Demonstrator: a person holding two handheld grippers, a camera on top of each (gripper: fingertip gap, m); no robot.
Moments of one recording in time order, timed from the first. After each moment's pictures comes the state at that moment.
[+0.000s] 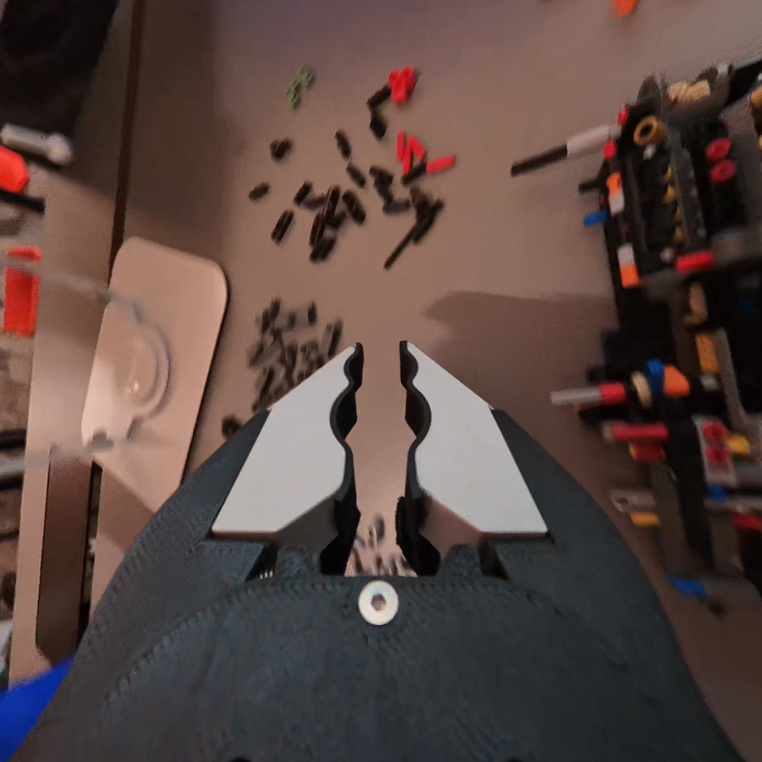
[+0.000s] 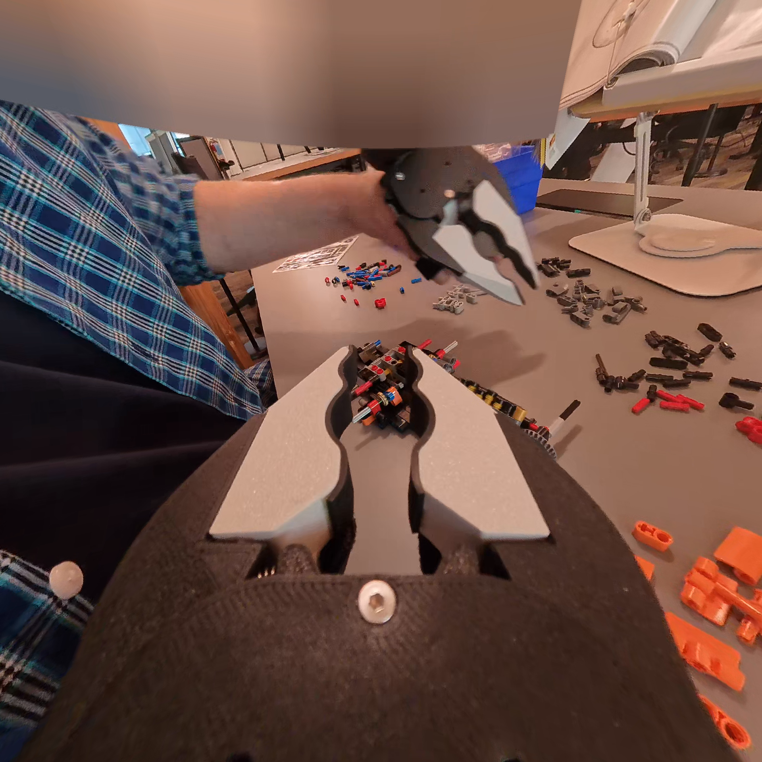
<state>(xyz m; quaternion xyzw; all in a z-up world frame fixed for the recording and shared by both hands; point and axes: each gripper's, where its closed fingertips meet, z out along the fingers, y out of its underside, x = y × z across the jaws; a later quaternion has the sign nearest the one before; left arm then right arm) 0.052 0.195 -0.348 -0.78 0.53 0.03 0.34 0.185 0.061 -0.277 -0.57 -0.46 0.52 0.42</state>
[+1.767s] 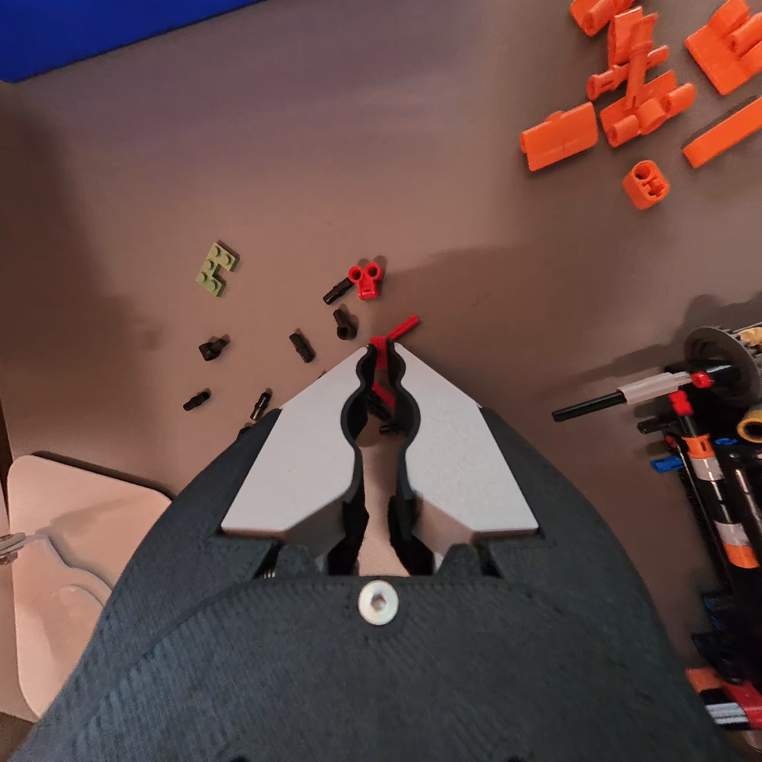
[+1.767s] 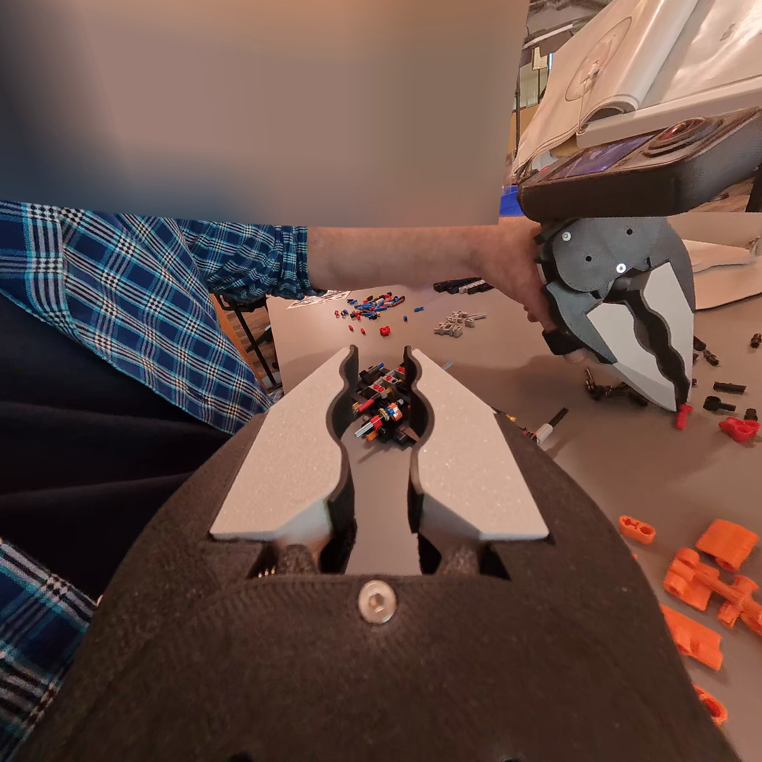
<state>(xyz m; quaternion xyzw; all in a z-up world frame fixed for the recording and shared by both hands) 0.162 0.264 -0.393 -0.74 0.61 -0.04 0.26 0.203 0.067 -0.259 -0.56 -0.43 0.56 0.43</state>
